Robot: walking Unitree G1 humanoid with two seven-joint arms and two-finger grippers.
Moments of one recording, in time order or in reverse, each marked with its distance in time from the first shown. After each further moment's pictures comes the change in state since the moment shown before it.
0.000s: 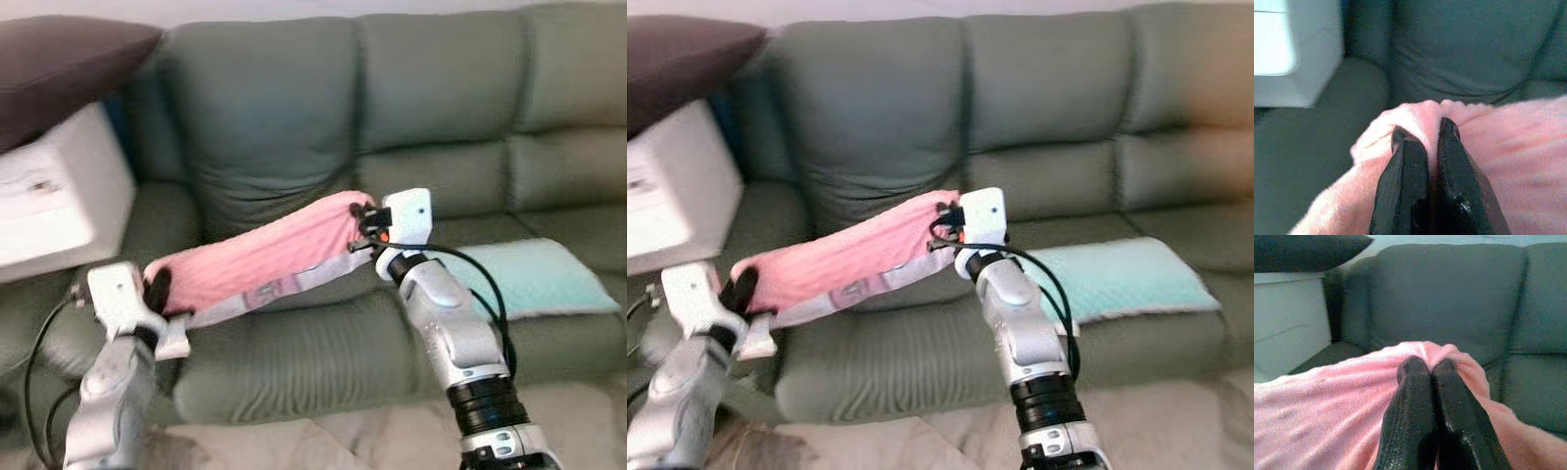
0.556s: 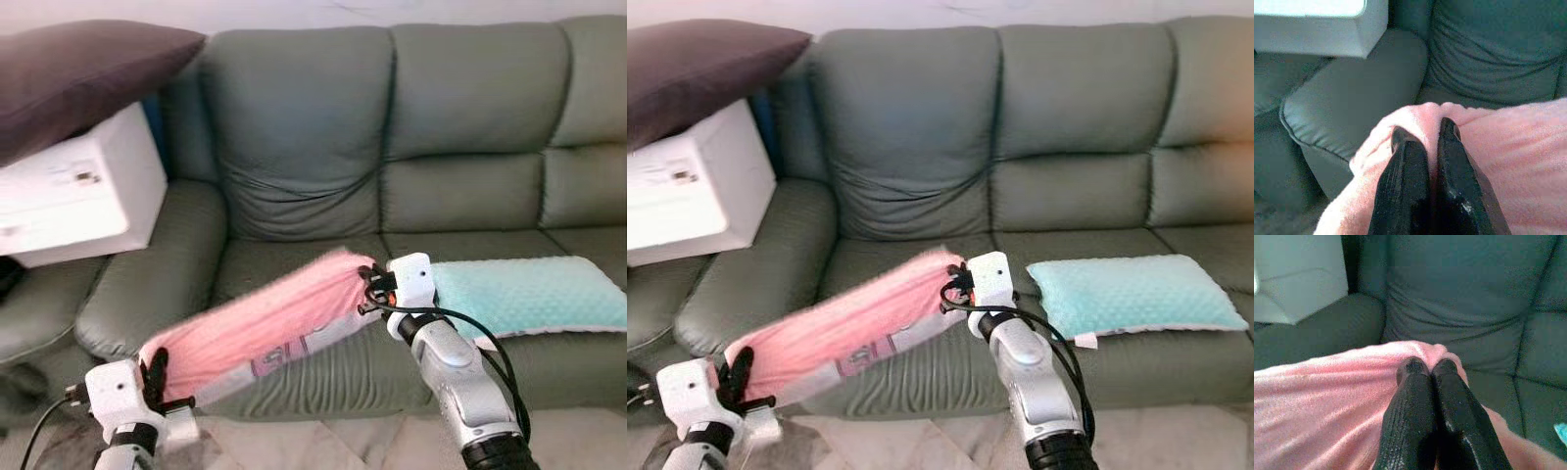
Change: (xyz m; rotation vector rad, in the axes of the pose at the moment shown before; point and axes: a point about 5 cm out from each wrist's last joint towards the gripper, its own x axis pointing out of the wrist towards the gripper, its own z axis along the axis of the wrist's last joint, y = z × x) left arm -0.076 0.002 -0.059 -0.023 0.042 0.048; right arm -0.044 -0.004 -0.060 -0.015 0.156 -0.018
